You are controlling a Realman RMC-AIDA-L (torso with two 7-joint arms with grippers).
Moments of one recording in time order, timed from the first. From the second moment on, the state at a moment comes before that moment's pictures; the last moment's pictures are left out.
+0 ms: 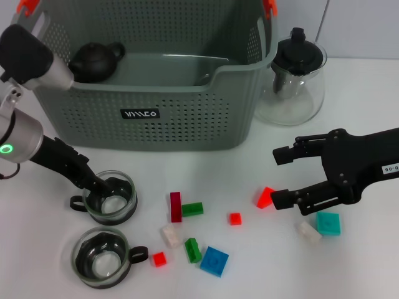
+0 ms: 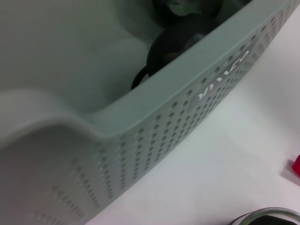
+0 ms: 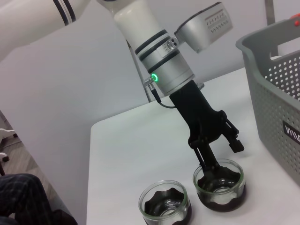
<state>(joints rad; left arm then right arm) -0.61 -2.15 0.94 1.16 2.76 1.49 -2.13 0.52 2.08 -0.96 -1.19 -1.98 -1.85 1.87</state>
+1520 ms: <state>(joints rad) -0.59 -2.17 1.06 1.11 2.79 1.39 -2.23 0.51 2.07 -0.96 -1.16 -2.01 -1.84 1.86</state>
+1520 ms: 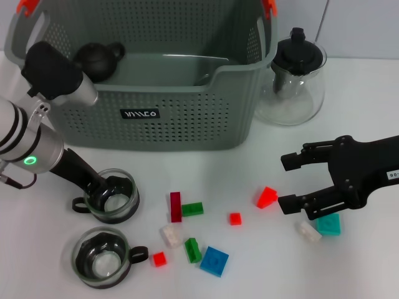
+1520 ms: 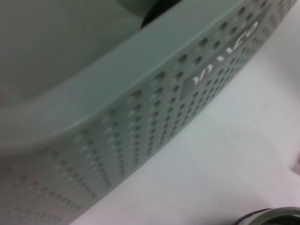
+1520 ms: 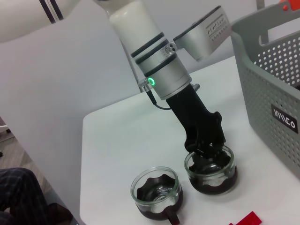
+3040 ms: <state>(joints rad) -1.02 -1.94 0.85 0.85 2.48 1.24 -2.37 0.54 1.95 -0.79 -0.98 -2.05 -1.88 1.85</state>
